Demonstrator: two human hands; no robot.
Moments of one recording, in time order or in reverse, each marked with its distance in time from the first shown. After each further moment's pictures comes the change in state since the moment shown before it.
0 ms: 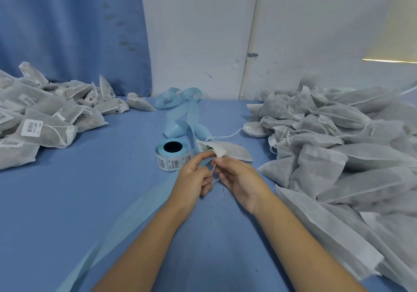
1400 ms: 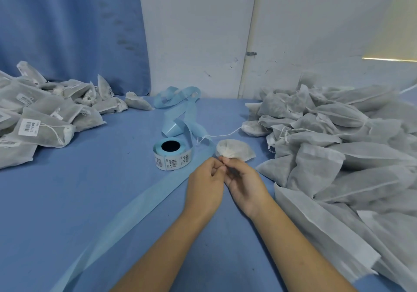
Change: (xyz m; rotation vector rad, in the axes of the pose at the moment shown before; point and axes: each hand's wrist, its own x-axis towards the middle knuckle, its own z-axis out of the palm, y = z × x) left_hand -0.013 0.001 0.032 0.477 0.186 0.123; right_hand 0.008 0.013 -0.010 0.335 0.011 -0.074
